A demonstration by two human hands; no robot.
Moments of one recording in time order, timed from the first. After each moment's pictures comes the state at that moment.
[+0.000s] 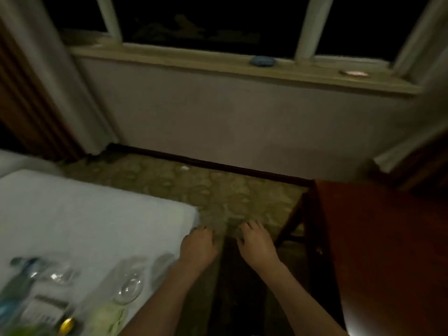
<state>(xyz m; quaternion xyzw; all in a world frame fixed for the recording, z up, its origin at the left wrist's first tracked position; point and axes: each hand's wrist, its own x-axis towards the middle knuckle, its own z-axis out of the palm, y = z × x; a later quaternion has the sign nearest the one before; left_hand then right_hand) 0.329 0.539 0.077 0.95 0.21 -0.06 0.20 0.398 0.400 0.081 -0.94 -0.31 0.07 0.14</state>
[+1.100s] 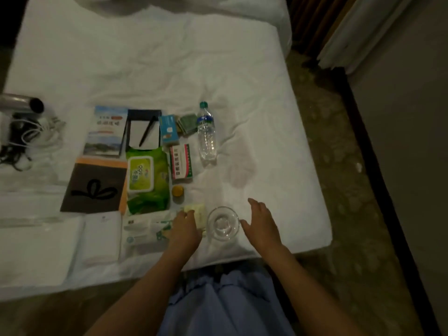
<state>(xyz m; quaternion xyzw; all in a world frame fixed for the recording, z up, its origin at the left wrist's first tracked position) 0.140 0.725 -0.116 0.51 0.77 -0.07 0.39 0.328 0.752 -0.079 -0.67 -0.65 0.36 -0.03</state>
